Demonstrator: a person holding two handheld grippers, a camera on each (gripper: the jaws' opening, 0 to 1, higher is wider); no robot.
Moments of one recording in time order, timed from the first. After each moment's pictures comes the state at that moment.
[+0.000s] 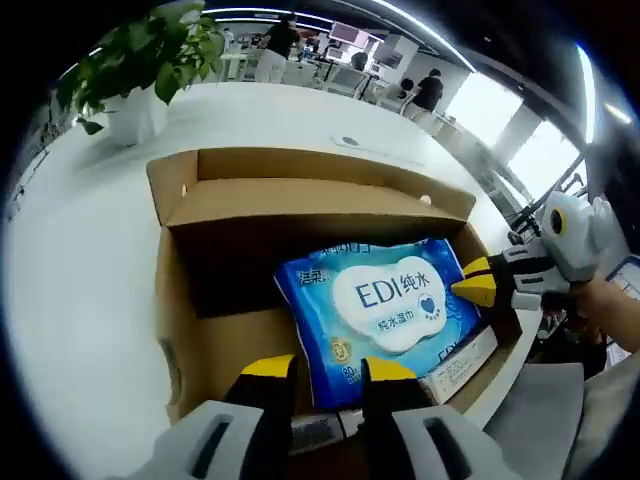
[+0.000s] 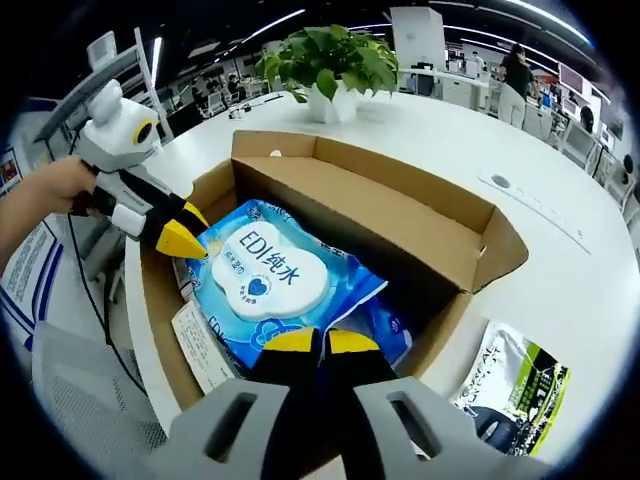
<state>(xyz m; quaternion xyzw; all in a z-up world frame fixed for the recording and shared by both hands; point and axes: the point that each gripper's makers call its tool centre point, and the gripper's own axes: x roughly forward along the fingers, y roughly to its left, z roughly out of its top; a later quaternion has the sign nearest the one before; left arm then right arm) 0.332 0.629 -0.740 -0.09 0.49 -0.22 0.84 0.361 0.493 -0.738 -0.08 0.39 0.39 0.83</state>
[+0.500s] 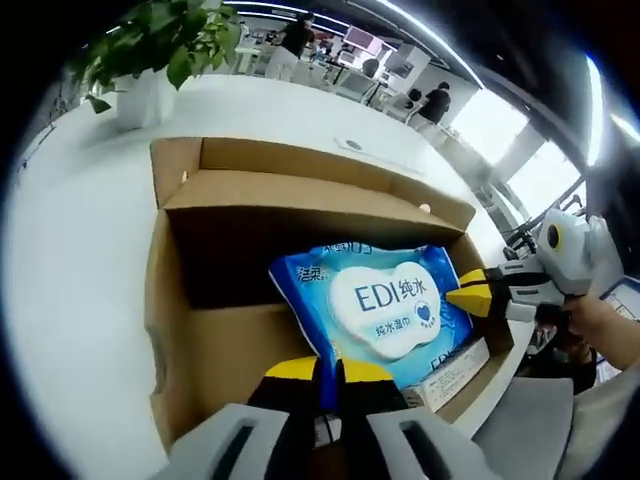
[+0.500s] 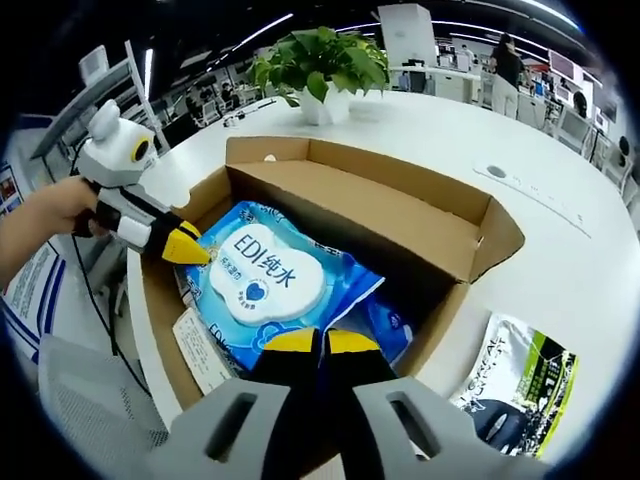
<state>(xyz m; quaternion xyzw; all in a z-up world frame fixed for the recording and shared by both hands) 0.329 0.622 -0.731 -0.11 0.48 -0.21 0.85 0.361 0.493 -0.734 -0.06 0.39 0.39 0.83</state>
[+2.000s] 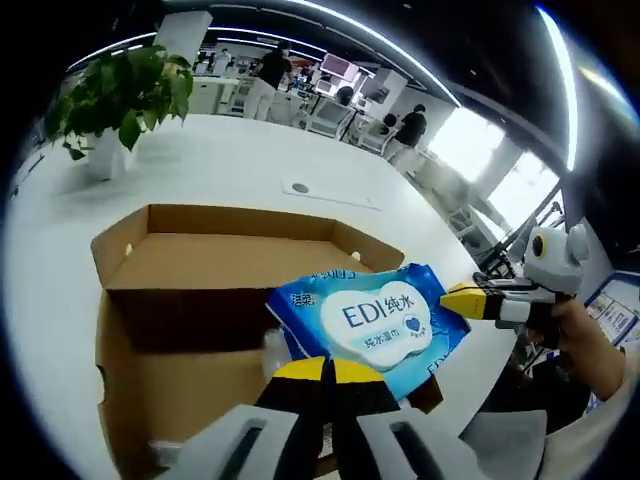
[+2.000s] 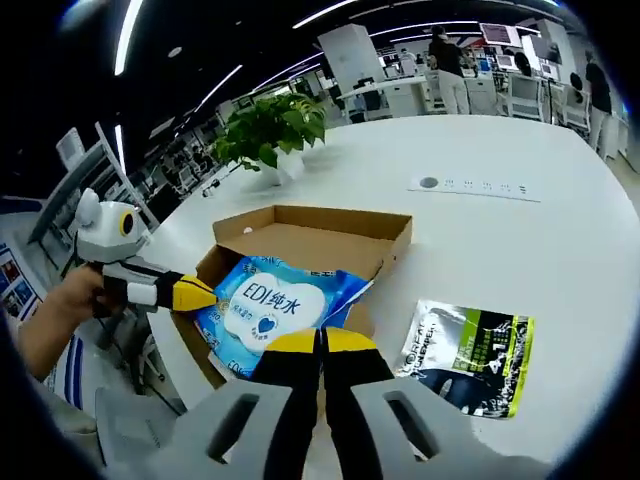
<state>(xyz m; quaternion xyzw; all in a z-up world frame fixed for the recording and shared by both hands) 0.345 0.544 -0.667 -0.13 0.41 -0.25 0.87 0.372 0.409 -0.658 0.06 0.36 0.33 0.87</state>
